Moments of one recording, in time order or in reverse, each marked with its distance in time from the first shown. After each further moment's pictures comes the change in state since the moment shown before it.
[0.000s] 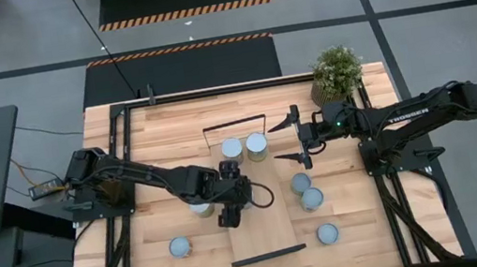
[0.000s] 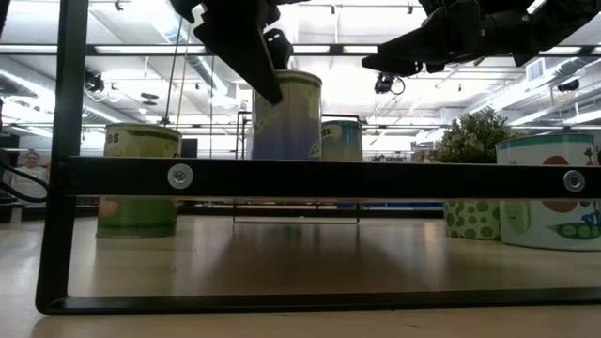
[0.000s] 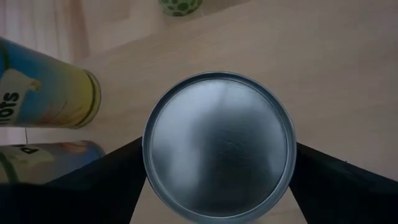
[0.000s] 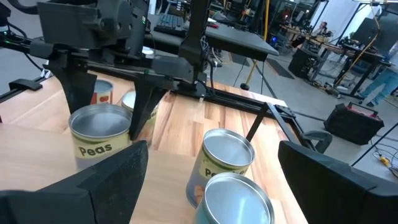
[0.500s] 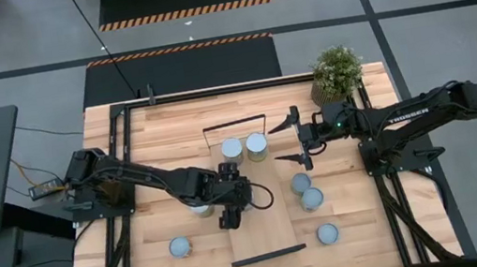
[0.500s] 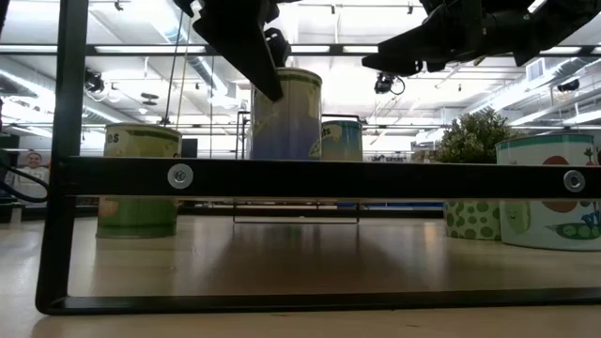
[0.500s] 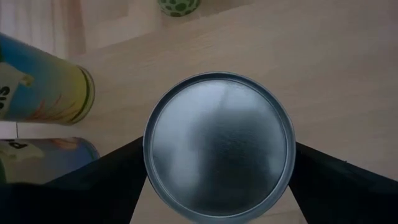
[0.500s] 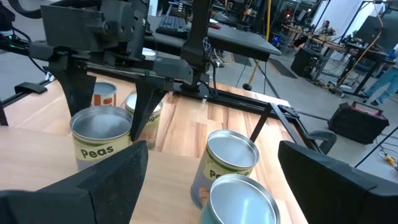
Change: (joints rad) left arm -0.013 0.000 -0.001 0.004 0.001 -0.049; right arm 0.012 0.000 0.000 0.001 0.000 0.018
